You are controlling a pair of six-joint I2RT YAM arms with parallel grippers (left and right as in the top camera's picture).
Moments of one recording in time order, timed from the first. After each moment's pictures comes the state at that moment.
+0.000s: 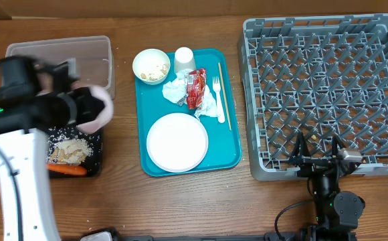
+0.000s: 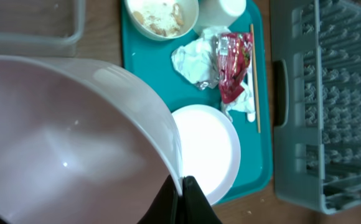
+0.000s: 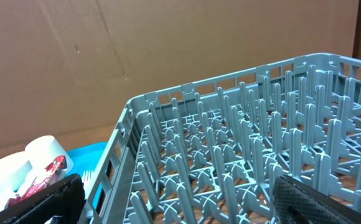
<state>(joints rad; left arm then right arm) 0.17 1.38 1.46 -1.16 0.45 -0.09 -0.14 0.01 0.02 -0.02 -0.12 0.23</state>
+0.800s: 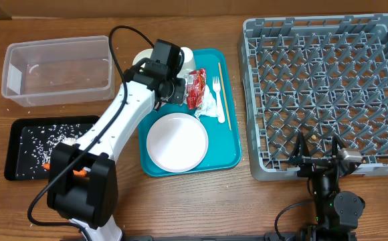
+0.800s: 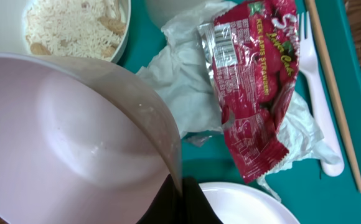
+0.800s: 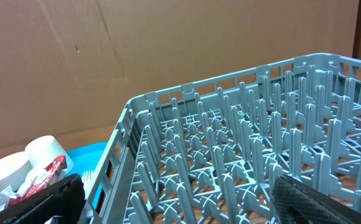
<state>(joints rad) -0.36 1.85 1.46 -0.73 -0.03 -0.20 -0.14 0.01 0.02 -0.02 -0.12 0.23</state>
